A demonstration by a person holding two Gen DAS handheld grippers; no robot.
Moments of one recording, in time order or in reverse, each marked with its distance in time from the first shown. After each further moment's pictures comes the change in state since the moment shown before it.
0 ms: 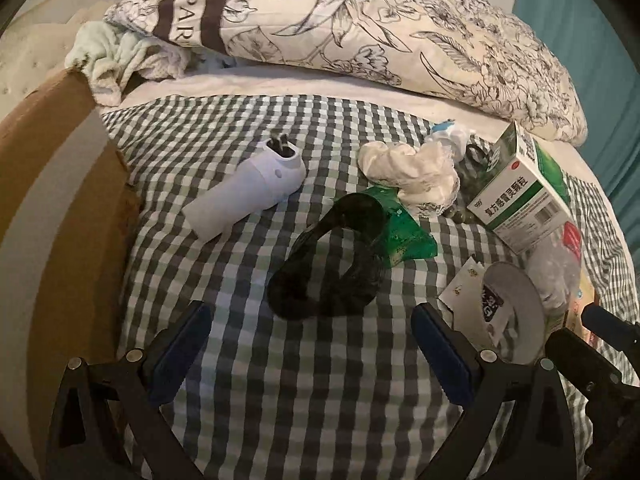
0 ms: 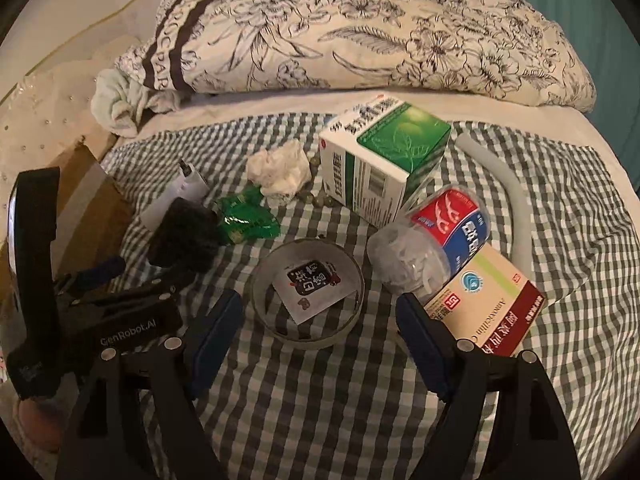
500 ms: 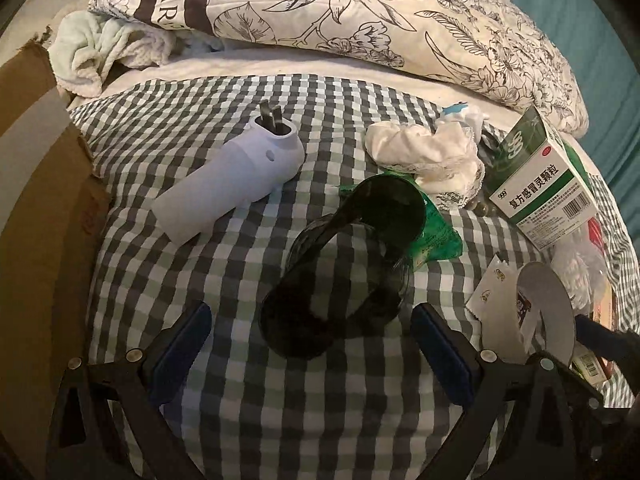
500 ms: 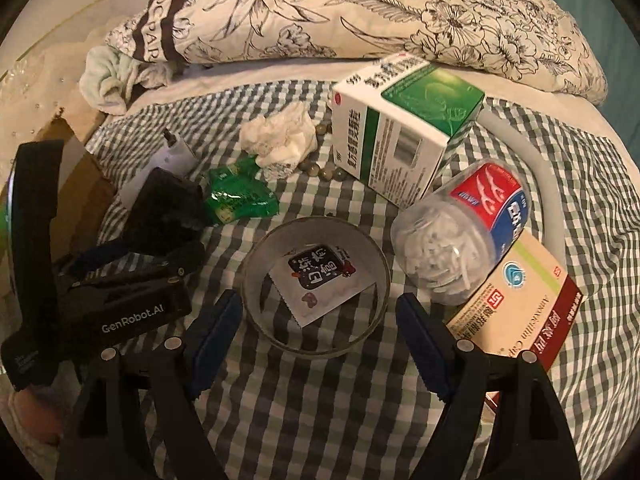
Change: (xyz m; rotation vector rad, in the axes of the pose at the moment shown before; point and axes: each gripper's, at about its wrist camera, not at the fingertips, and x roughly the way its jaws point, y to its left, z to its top) left arm 0.036 0.006 0.003 0.011 0.020 -0.032; right arm 0.040 0.009 -0.004 -0.009 0.069 -0.014
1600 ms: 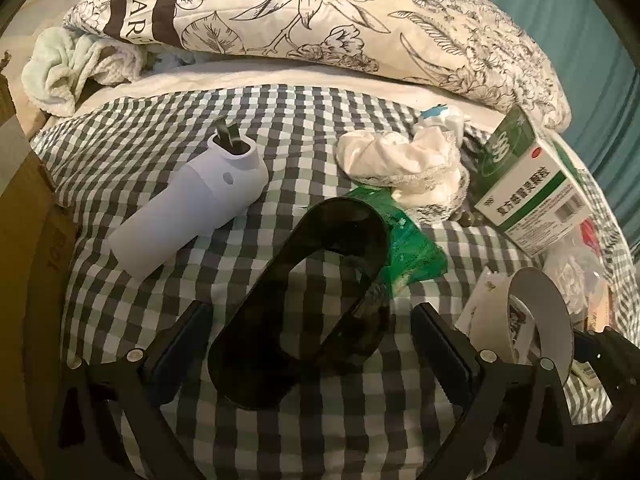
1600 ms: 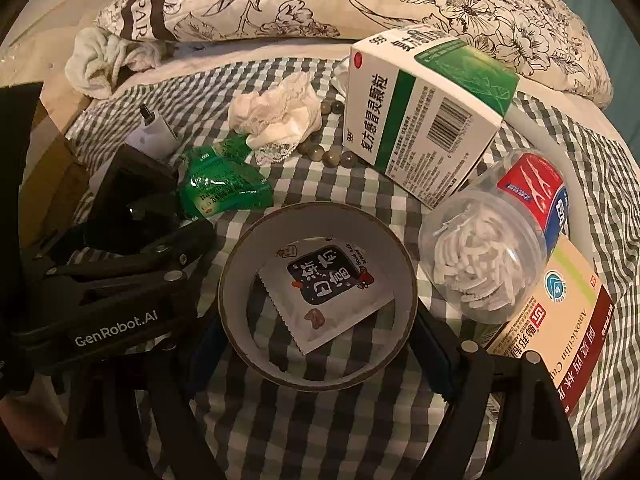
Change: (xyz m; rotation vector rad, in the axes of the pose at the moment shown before) left arm 0.011 -0.009 0.009 0.052 -0.043 -0.059; right arm 0.030 0.009 0.002 -0.020 0.014 -0.040
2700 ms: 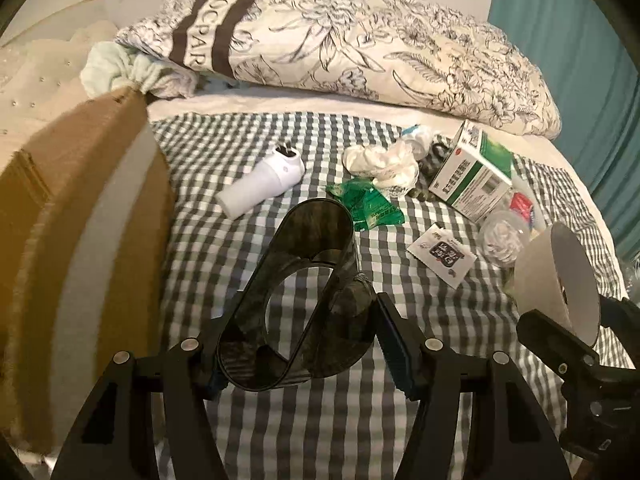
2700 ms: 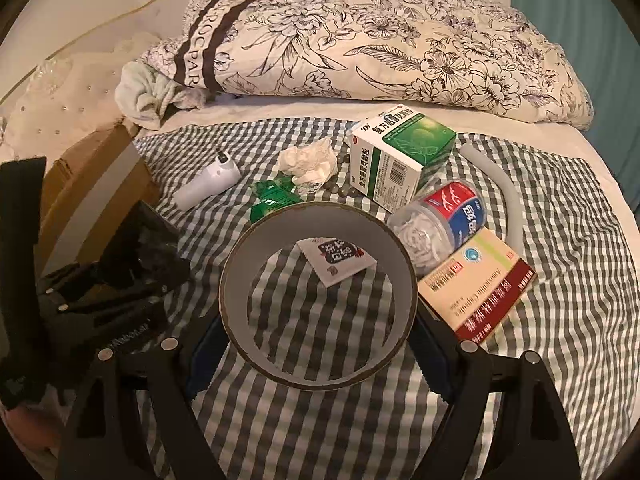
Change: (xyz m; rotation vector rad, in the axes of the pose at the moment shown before) left arm -0.128 -0.009 -0.044 -0.028 -0.036 0.092; right arm -0.118 0.002 -0.039 -0.022 -0.145 0.064
